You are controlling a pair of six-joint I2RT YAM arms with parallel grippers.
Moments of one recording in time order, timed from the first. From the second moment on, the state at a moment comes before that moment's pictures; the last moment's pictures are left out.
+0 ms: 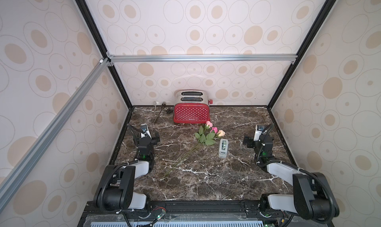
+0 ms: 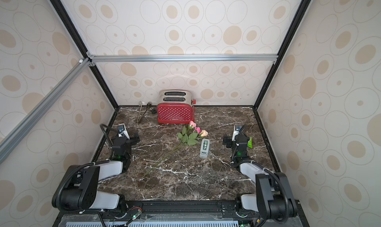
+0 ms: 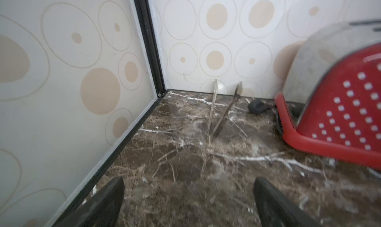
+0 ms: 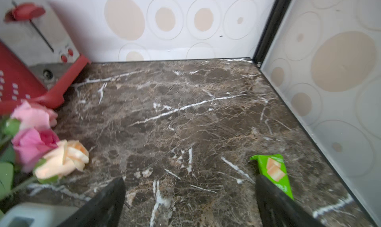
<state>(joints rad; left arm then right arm) -0.06 1.38 0.50 0.70 -0.41 -0.04 0.06 1.24 0.46 0.44 0.20 0.08</state>
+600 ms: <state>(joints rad) -0.19 1.14 0.75 -0.14 -0.05 -0.30 0.06 0.88 0.67 -0.23 -0.05 0.52</state>
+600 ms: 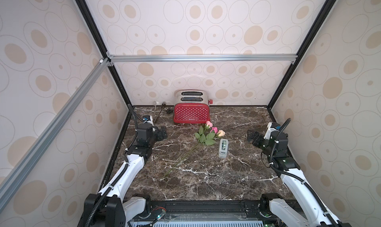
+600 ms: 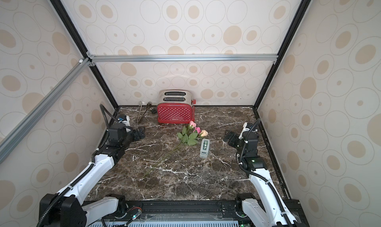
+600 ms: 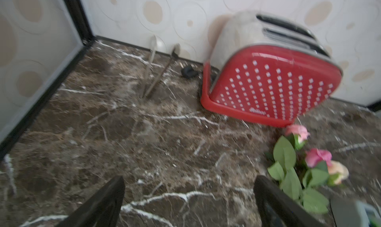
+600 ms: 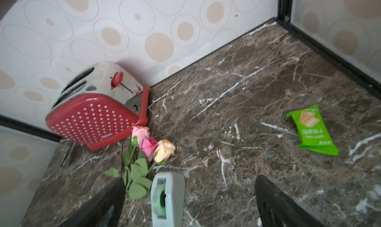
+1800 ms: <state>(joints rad) -0.66 1.93 1.20 -0.43 -0.09 -0.04 0.27 0.75 0.81 -0.60 -0.10 0.51</state>
